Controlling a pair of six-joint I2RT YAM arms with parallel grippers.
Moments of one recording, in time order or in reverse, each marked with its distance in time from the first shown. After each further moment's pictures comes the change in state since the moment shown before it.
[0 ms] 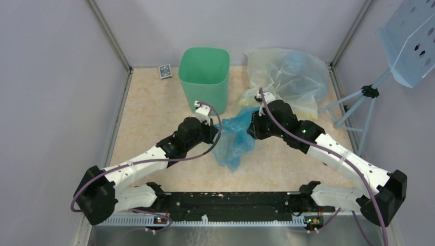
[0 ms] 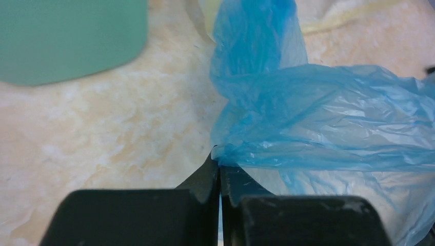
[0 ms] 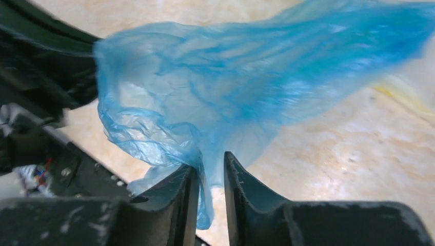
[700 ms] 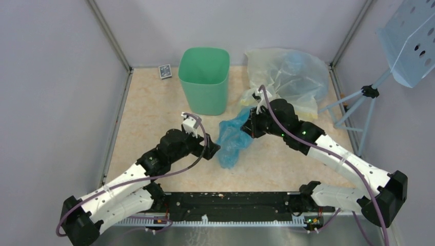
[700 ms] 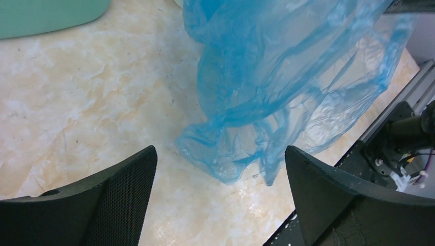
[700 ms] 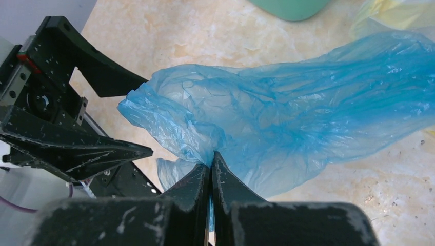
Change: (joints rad) left arm 0.000 -0.338 -0.063 -0.236 0.093 -0.079; right arm 0.012 -0.011 -0.016 0.130 -0.060 0.005
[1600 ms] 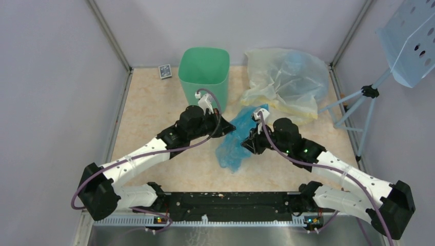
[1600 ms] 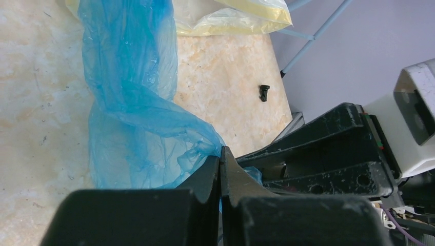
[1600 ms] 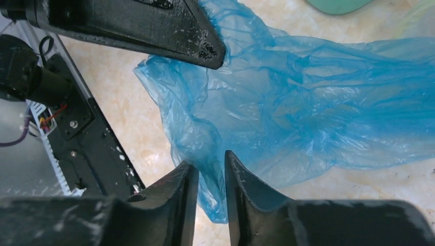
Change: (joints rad) left arm -0.017 0.392 0.302 0.119 0.129 -0.452; right arm 0.029 -0.165 -0.322 0.214 -0.130 -0.219
